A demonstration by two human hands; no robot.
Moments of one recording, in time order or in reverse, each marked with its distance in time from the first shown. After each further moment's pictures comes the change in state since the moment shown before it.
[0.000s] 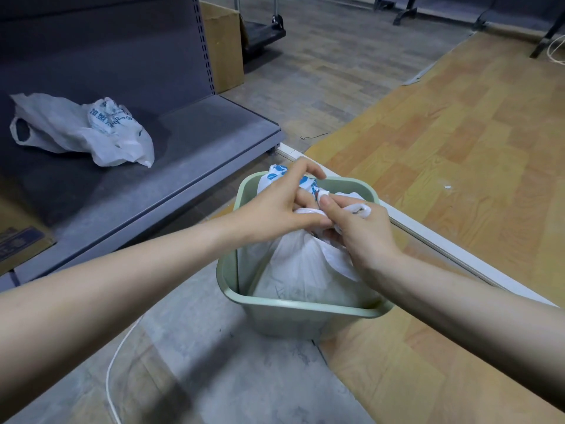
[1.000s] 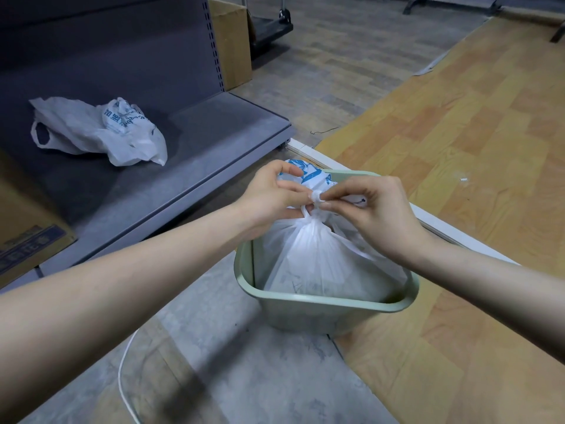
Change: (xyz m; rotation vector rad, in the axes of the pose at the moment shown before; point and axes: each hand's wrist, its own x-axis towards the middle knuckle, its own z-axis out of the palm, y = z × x) left_hand -0.002 -0.012 -0.013 -0.445 0.292 -0.331; right_hand 0.009 -0.013 -0.007 -0.617 -0.145 -0.522
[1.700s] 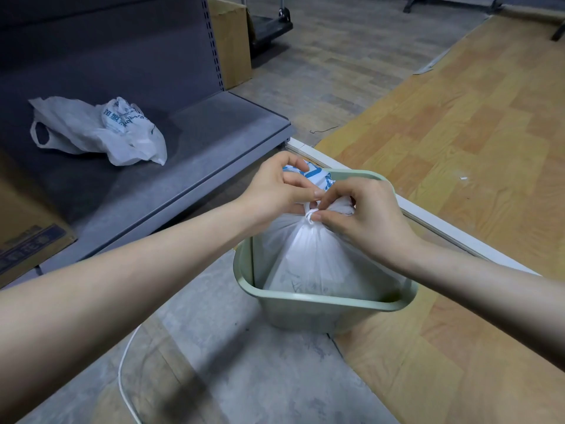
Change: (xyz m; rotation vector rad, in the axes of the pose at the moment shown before) left_hand 0.001 0.005 0.004 0.047 -0.054 0.098; right_hand 0.000 -0.005 0.005 -0.232 -0.065 0.073
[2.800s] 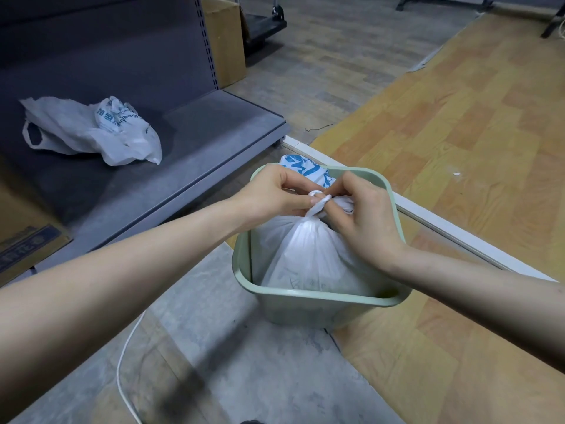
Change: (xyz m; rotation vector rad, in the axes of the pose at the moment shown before) left_hand -0.005 -0.002 -0.004 0.245 -0.147 0.031; right_hand -0.011 0.011 0.015 0.065 0.216 -0.041
